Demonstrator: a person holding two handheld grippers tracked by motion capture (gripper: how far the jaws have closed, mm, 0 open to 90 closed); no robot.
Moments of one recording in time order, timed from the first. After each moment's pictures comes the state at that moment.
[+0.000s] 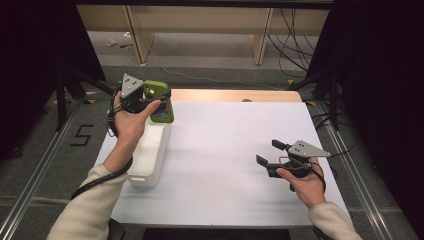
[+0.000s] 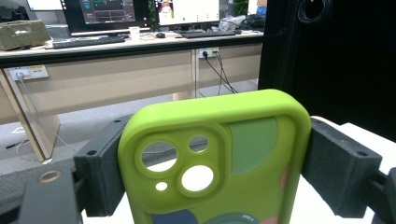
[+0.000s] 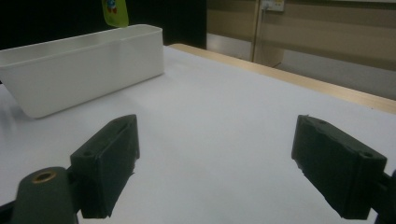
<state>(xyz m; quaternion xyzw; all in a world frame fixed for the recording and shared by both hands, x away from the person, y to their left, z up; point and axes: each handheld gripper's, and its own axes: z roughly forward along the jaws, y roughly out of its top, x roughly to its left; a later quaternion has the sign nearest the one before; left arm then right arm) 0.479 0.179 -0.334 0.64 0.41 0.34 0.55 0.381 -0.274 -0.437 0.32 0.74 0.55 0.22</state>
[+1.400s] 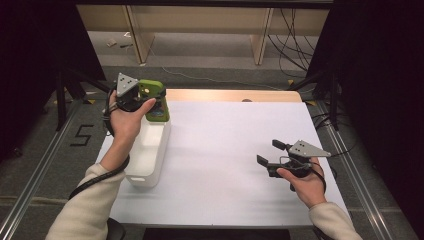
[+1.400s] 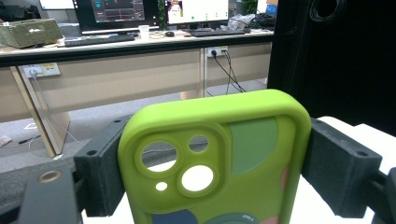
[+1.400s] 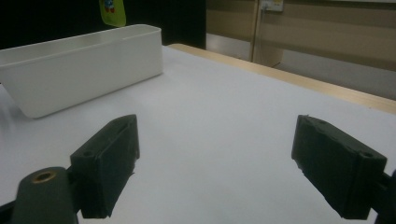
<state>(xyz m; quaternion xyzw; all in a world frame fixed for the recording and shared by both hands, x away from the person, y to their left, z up) 0.483 0.191 -0.336 0.63 0.43 0.35 0.55 0.382 -0.275 -0.437 0.32 0.74 0.55 0.22</state>
